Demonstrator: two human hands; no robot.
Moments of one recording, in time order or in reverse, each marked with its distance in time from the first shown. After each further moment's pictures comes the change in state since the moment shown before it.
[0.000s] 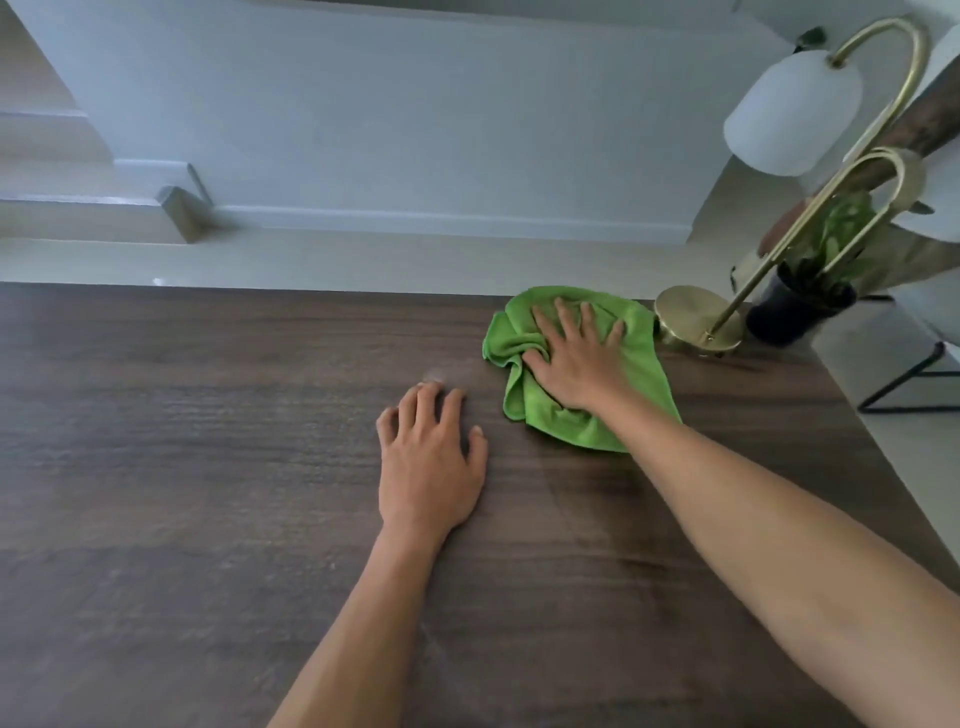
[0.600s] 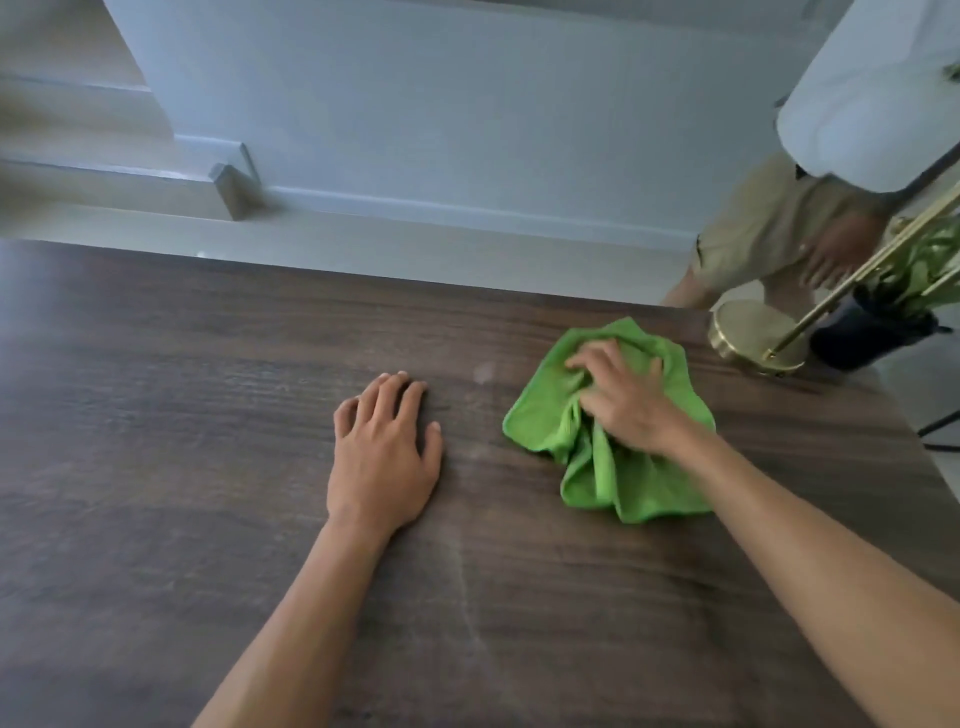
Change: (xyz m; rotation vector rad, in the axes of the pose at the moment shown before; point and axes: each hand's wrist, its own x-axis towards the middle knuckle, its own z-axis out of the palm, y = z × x) left_hand -0.010 -0.081 -0.029 0.041 -0.023 -0.053; right_hand -0.051 -0.015 -0.018 0.333 -0.067 -0.241
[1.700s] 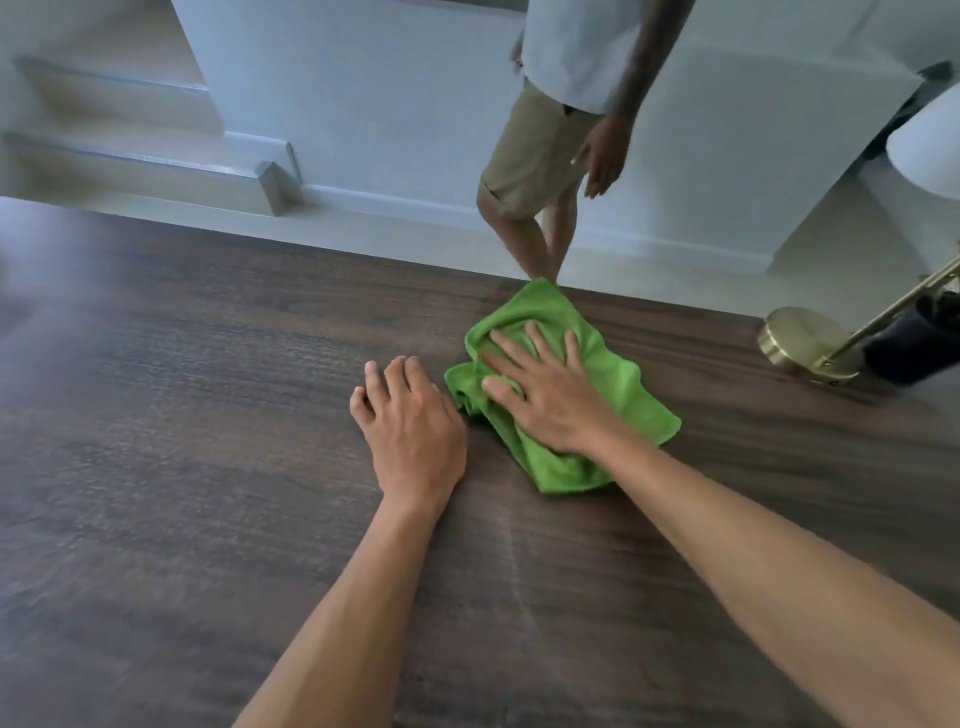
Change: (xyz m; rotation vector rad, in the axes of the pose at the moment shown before) left_hand -0.002 0.000 -0.002 -0.065 0.141 -0.356; right_hand 0.031 -0.103 0.054 -0.229 0.011 -0.259
